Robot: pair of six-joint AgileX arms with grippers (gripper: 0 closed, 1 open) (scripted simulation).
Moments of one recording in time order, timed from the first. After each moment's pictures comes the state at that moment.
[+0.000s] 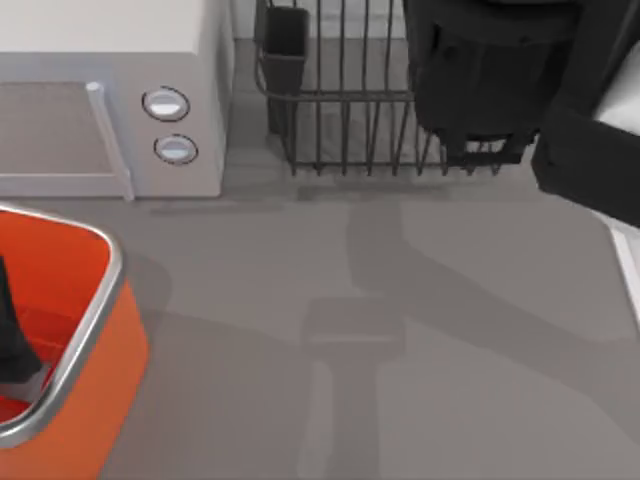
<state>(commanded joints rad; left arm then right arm) 0.00 0.00 0.00 0.00 0.00 0.00 1.00 1.51 1.44 0.05 1.02 0.03</state>
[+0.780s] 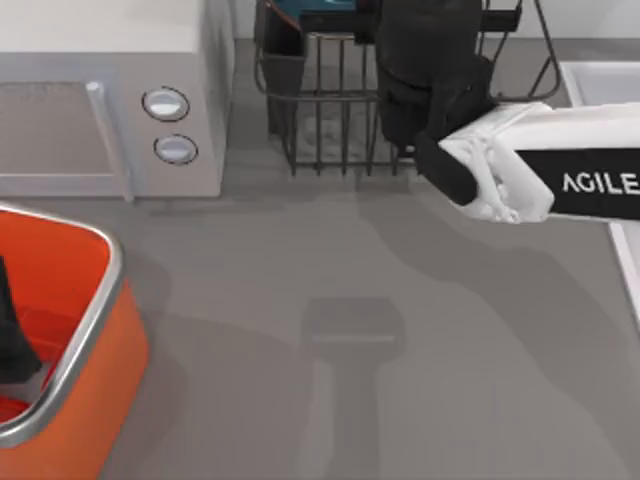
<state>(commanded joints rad) 0.00 0.00 0.00 0.00 0.00 0.00 0.63 2.04 1.33 0.70 0.67 0.02</state>
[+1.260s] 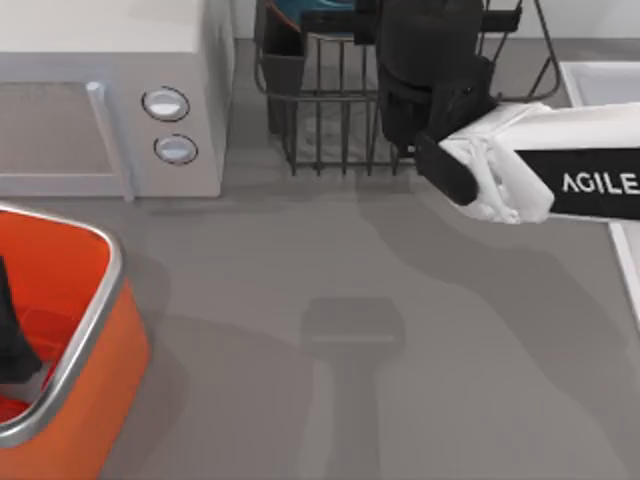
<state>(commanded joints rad) 0.00 0.00 0.00 0.00 0.00 0.00 0.63 2.04 1.33 0.70 0.67 0.02</state>
